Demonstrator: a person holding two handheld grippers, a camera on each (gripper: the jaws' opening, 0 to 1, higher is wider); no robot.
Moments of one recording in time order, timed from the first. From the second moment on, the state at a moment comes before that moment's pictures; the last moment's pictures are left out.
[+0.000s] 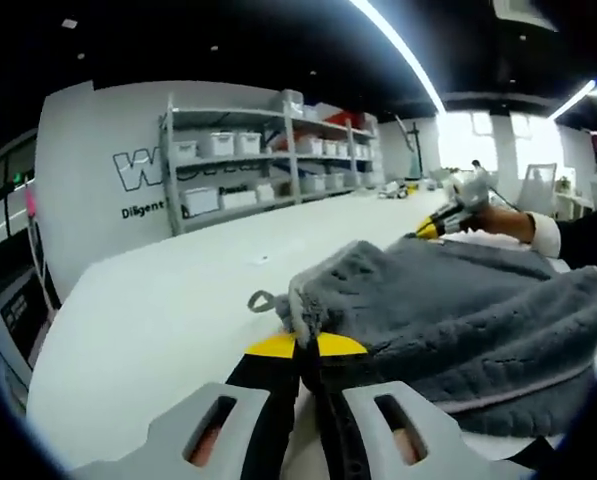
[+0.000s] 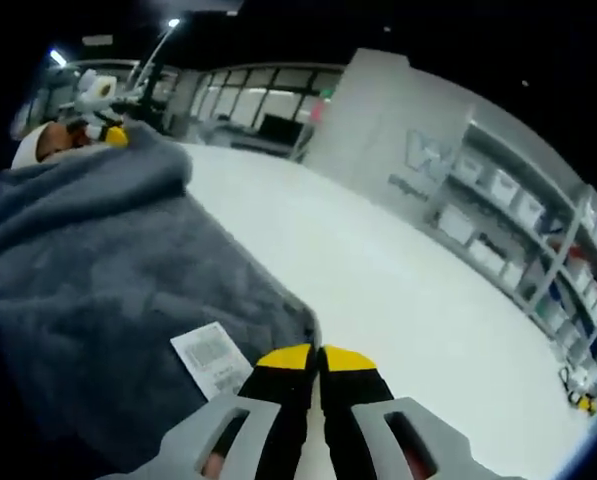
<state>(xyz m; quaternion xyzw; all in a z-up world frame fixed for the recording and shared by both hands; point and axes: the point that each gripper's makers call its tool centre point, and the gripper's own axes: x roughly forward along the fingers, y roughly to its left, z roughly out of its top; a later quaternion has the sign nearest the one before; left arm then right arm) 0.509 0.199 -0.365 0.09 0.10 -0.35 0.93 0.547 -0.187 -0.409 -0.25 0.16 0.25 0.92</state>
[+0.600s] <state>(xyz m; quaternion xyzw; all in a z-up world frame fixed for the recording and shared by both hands) 0.522 0.220 -0.373 0.08 0.12 -0.33 0.93 0.552 -0.207 -0.408 -0.25 0.16 0.24 0.92</state>
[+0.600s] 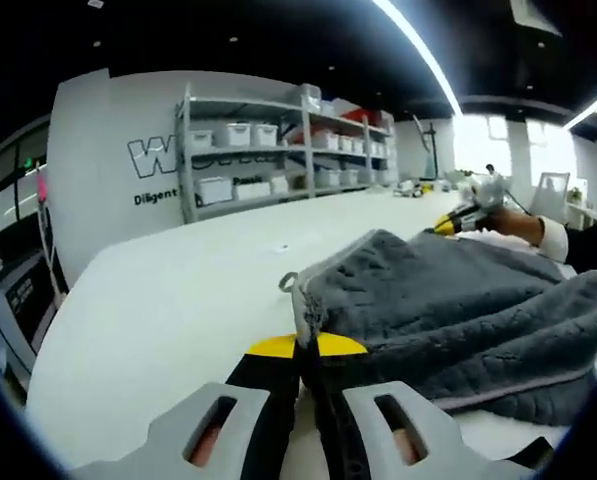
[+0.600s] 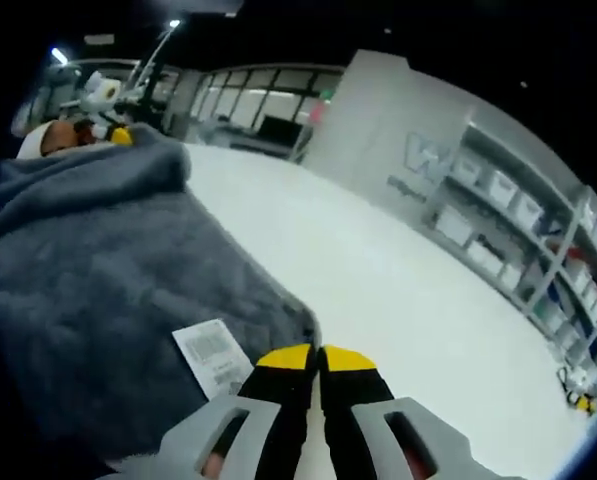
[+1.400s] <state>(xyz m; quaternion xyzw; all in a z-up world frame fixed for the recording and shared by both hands) 0.532 0.246 -0.382 0.07 0.14 -0.30 0.94 0.555 -0.257 -0.407 -0.24 0.17 0.21 0.93</state>
